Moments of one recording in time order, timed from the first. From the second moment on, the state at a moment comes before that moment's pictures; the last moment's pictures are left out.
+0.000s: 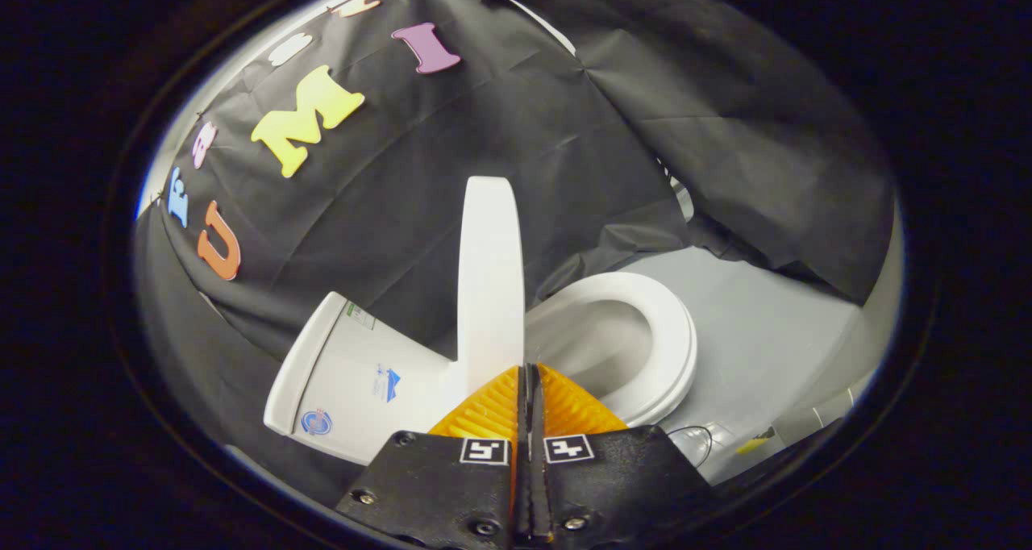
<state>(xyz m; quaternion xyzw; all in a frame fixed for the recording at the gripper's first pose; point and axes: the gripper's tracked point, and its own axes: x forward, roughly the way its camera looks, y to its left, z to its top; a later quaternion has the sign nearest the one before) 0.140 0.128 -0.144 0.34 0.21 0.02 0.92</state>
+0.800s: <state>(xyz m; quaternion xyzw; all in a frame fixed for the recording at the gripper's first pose) 0.127 0.186 -0.096 0.25 0.17 0.01 0.95</state>
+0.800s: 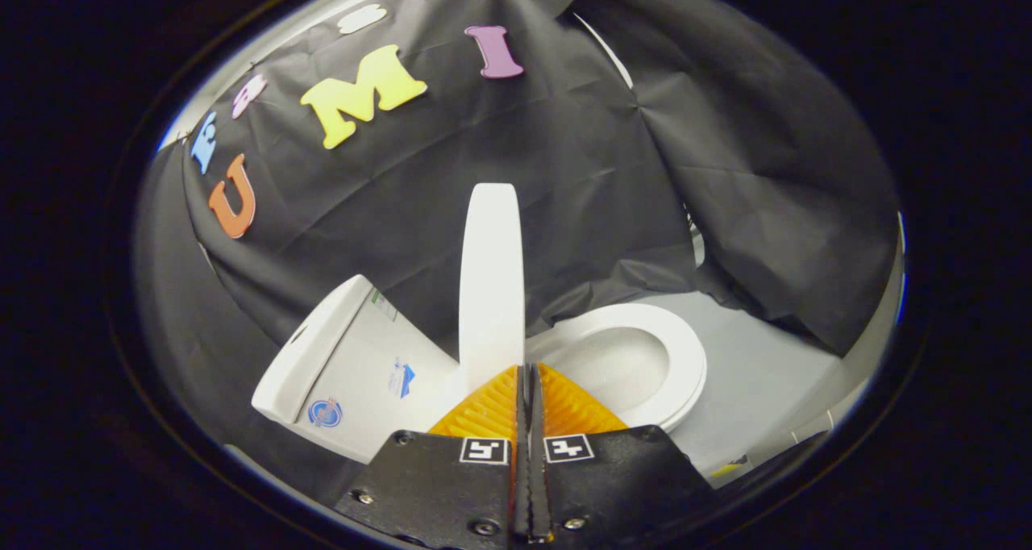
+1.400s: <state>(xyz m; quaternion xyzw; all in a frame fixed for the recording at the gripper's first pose) 0.121 0.242 -0.066 0.18 0.15 0.02 0.97</state>
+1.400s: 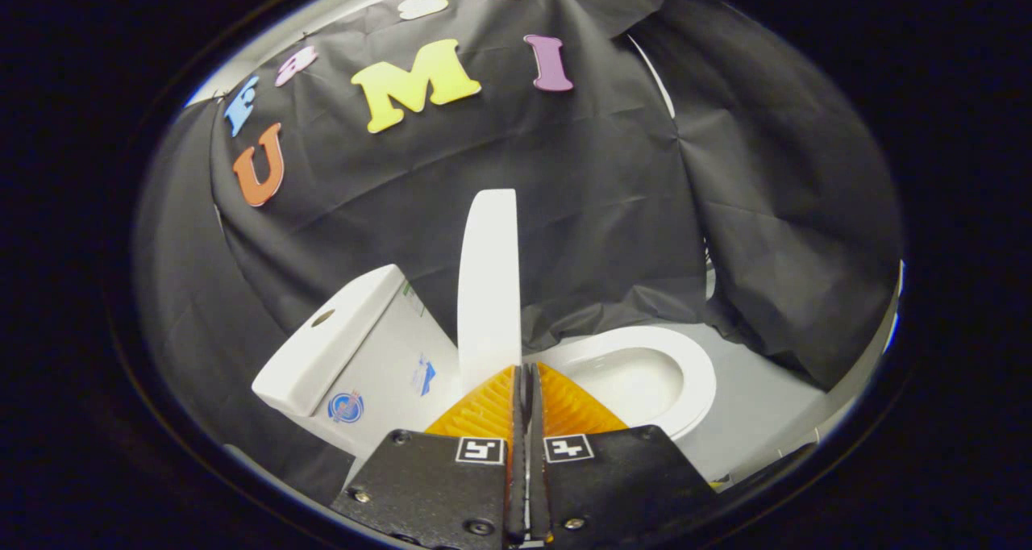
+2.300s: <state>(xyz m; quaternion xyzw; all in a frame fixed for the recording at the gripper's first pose) 0.119 0.319 -0.048 0.12 0.15 0.03 0.98</state>
